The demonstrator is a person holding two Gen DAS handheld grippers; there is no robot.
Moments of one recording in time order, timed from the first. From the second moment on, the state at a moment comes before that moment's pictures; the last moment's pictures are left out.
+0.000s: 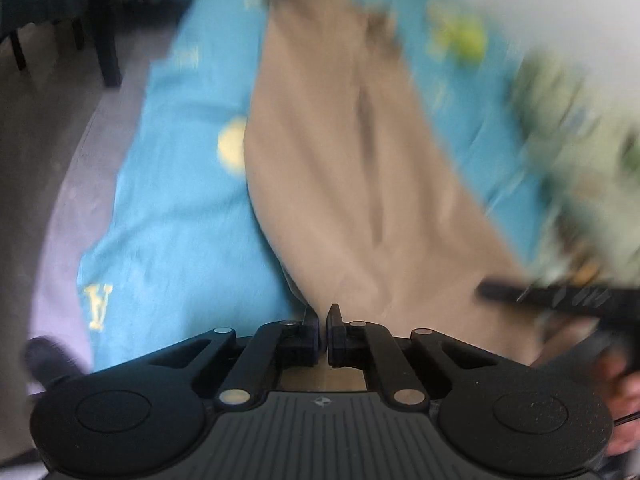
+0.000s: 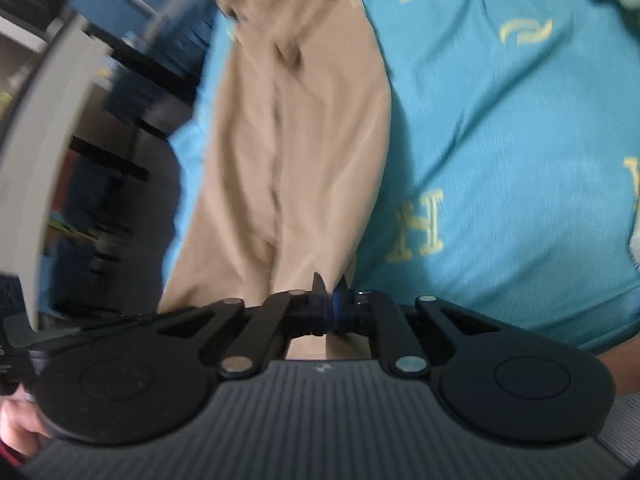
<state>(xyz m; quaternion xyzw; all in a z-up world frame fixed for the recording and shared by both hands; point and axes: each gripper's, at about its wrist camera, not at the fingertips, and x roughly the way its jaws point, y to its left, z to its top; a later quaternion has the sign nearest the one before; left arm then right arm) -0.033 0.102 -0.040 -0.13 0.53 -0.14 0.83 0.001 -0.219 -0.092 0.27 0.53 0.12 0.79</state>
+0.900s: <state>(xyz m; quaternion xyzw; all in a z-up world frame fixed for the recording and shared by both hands) -0.048 0.105 0.077 -0.20 0.31 -0.15 0.92 0.007 -0.270 0.026 0.31 0.37 0.13 0.87</state>
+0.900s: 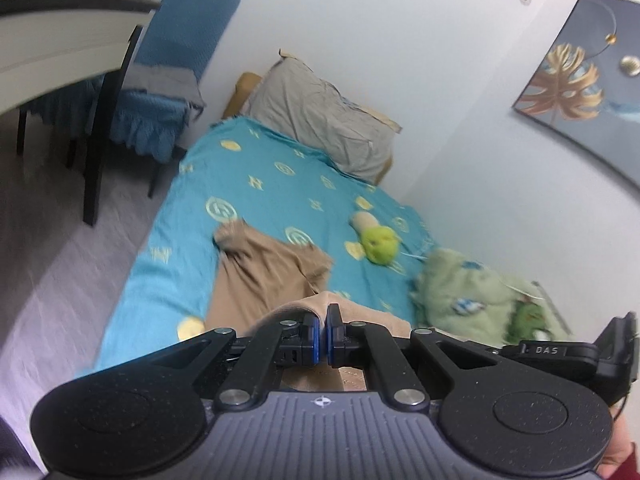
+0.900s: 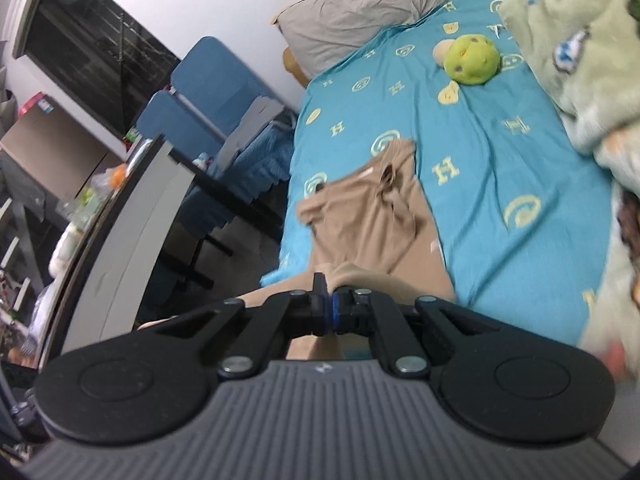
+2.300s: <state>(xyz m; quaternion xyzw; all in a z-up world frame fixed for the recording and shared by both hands) 0.040 0.053 -0.077 -0.15 0.43 -0.09 0.89 0.080 -0.238 -0.090 0.31 0.42 0.07 0.85</state>
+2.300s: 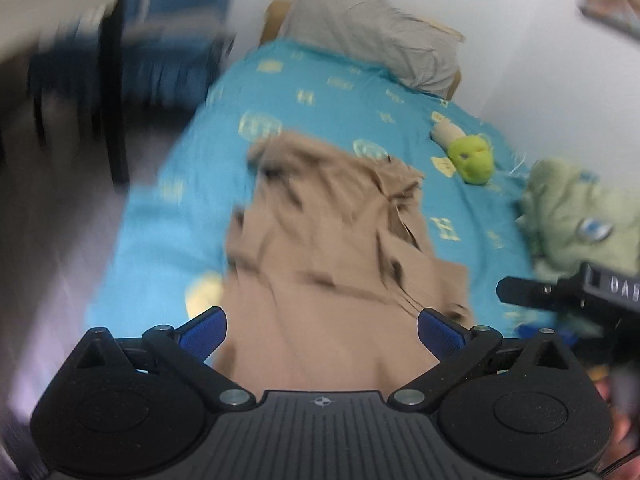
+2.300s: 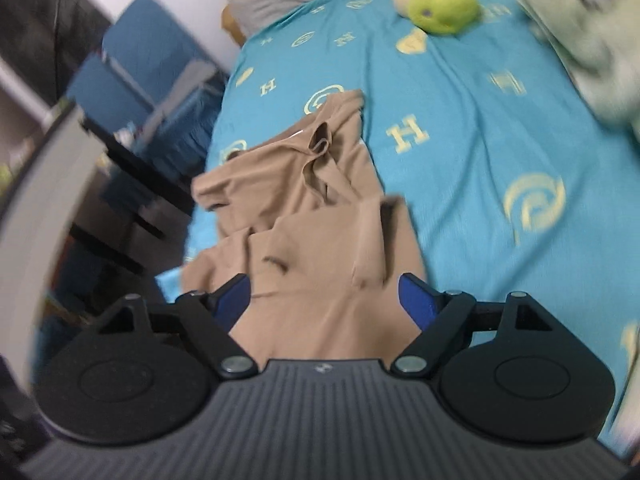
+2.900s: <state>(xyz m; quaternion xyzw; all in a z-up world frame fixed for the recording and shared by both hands) 0.044 0.113 -0.164 -0.47 0.42 -0.04 0.78 0.061 -0.223 -0.170 0.56 0.47 0.09 0.67</state>
